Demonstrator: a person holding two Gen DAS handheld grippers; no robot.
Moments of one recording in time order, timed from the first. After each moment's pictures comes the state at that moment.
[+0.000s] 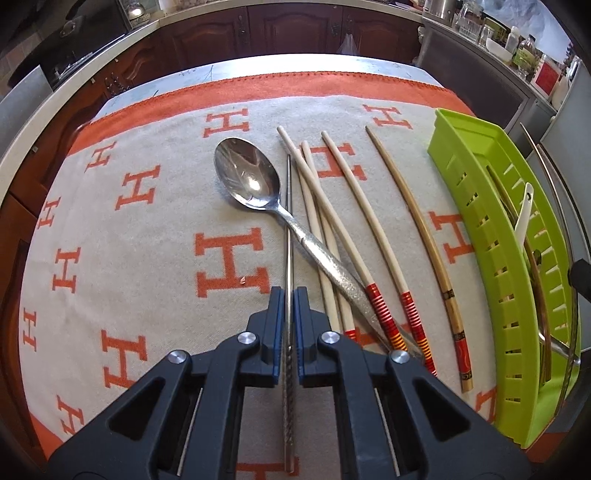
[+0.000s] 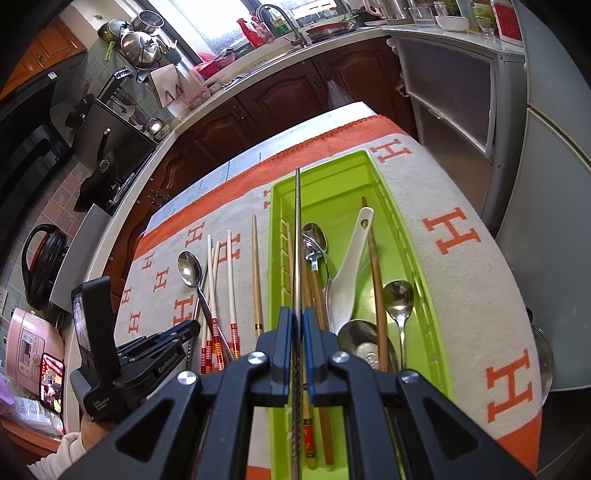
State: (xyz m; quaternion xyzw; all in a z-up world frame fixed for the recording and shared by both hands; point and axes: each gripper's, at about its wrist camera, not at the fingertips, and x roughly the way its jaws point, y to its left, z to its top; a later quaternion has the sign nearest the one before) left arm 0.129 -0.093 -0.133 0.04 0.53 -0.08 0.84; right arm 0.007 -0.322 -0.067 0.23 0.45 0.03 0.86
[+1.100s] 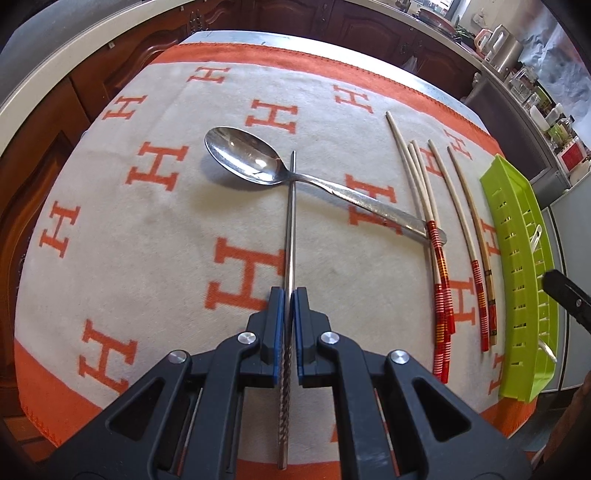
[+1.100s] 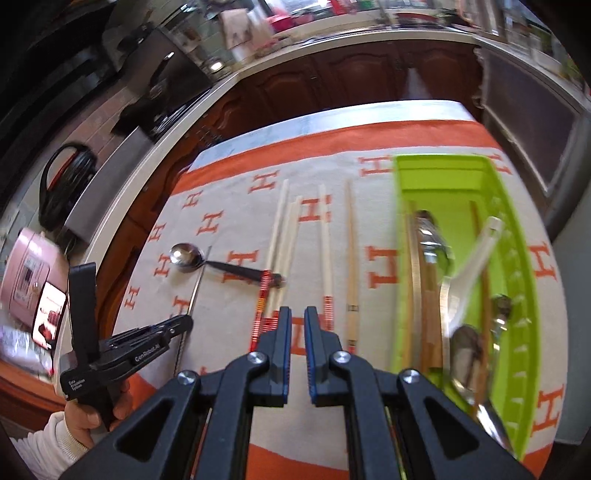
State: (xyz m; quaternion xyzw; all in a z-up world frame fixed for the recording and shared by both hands) left arm 0.087 0.035 -0.131 -0.08 0.55 -0.02 0.83; right arm 0.036 -0.222 -0.058 0.13 0.49 0.14 0.85
